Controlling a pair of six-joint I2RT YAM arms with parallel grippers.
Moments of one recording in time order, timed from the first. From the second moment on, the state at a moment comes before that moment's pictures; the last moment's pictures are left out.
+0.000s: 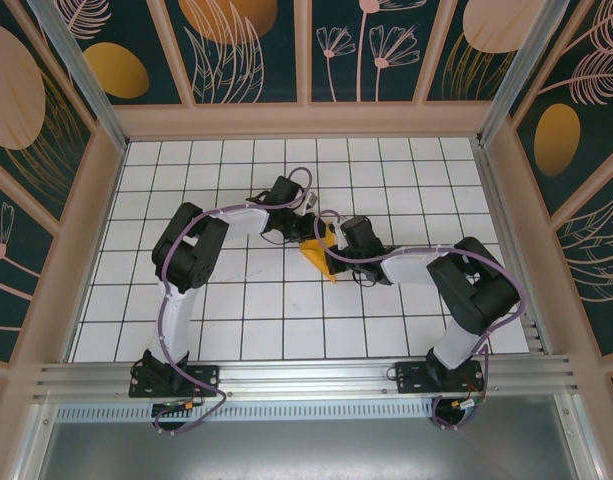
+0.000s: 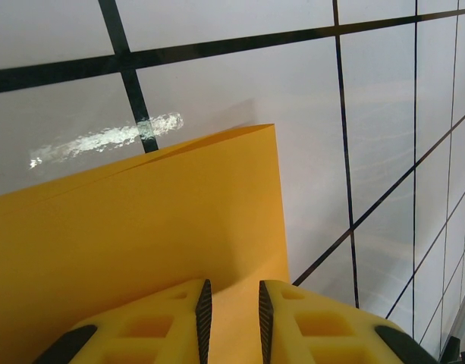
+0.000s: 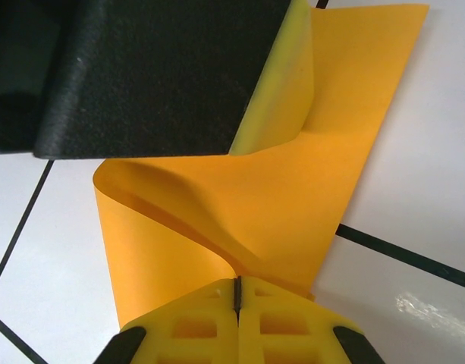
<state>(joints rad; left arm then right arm) -0.56 2.18 1.40 -0.19 0.59 -0.61 0.64 1.68 0.70 0.17 -0.14 0.32</state>
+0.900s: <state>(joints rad) -0.57 2.18 1.40 -0.19 0.59 -0.61 0.63 1.68 0.69 0.17 -0.13 0.35</state>
